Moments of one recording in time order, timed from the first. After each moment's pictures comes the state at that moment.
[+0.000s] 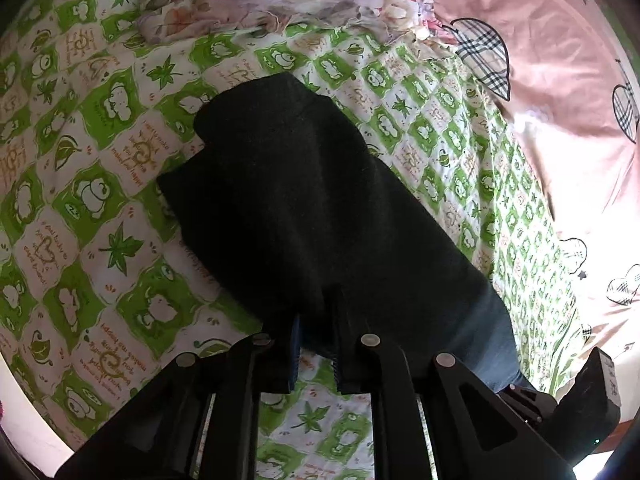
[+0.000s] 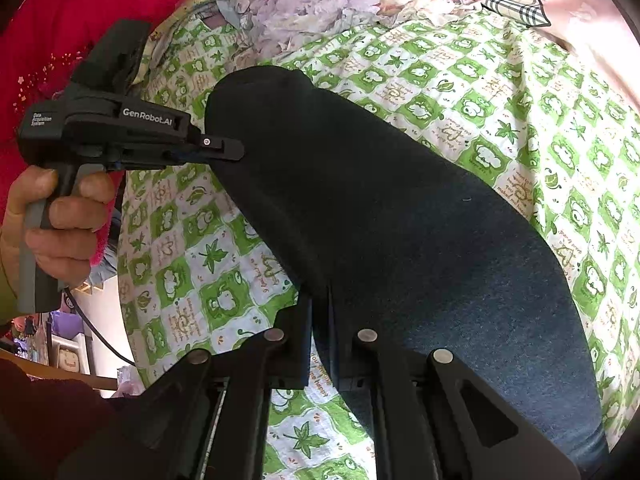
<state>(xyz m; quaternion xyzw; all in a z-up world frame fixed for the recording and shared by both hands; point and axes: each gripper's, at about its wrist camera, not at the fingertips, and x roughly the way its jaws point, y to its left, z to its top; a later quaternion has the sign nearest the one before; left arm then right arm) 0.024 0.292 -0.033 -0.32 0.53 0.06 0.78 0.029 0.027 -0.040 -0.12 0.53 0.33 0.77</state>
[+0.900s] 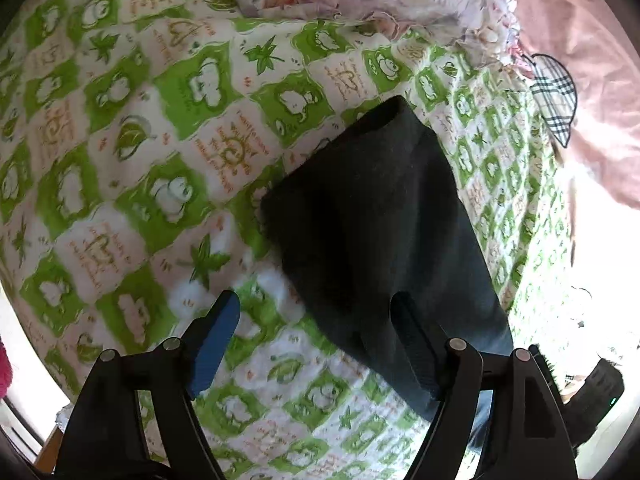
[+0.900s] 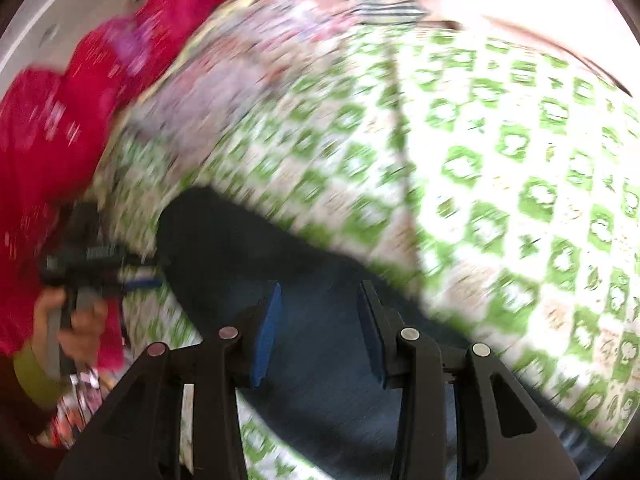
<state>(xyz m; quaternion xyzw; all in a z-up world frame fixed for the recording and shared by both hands) 0.033 0.352 -0.046 -0.39 0.58 0.13 0.71 0.121 -0.055 -0.001 0.06 0.53 0.23 0.82</state>
